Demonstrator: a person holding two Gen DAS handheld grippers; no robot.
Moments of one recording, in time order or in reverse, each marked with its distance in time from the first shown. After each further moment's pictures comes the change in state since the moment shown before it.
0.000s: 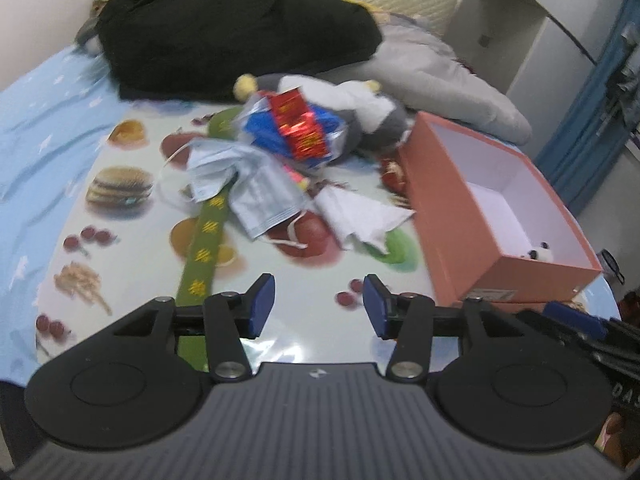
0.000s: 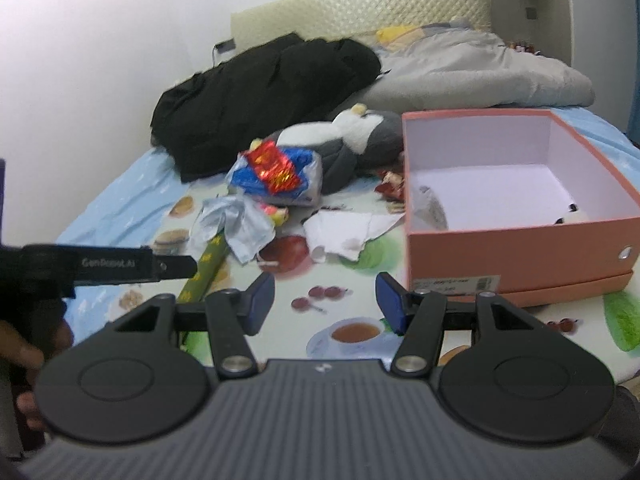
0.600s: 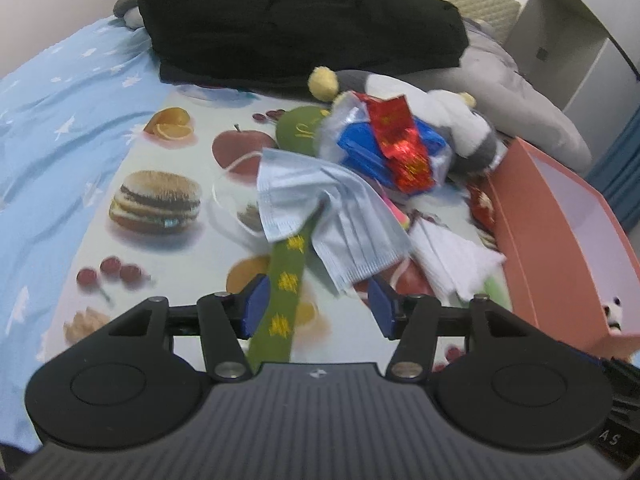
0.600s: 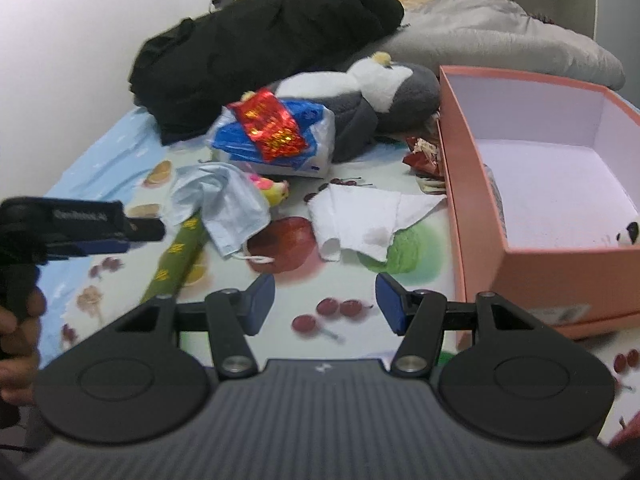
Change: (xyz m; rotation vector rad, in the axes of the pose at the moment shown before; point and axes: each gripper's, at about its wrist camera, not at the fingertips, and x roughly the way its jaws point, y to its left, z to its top) left arm 0.091 0.073 0.056 -0.092 0.019 0.106; right arm 0.122 0.016 0.014 -0.026 0.118 -0.028
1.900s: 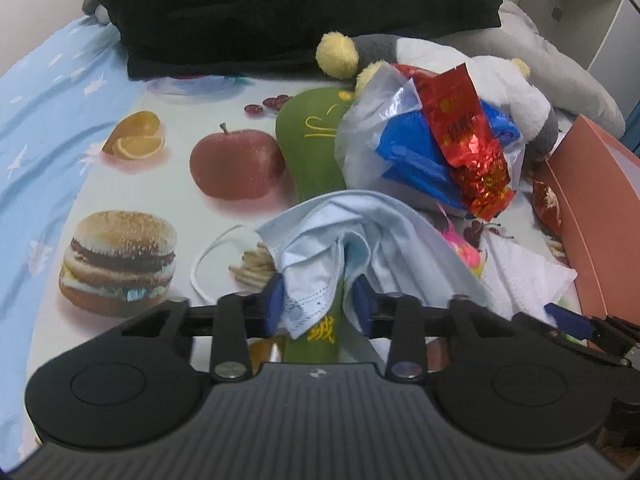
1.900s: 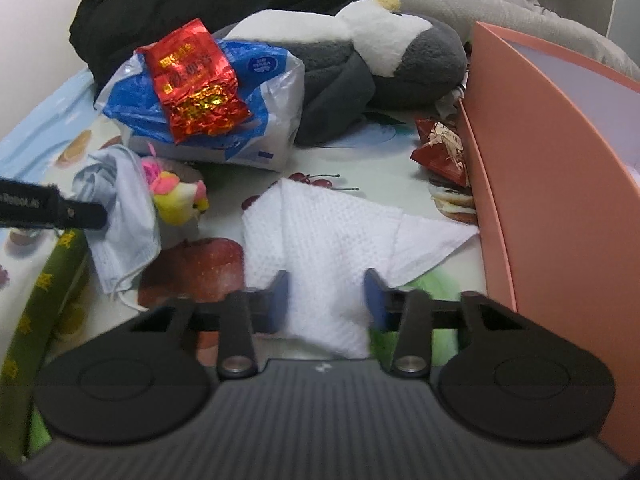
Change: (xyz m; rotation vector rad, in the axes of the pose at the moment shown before) left arm 0.107 0.004 0.042 0.085 0.079 0.063; right arm 0.137 -0.012 0.032 -0.073 0.090 -0.083
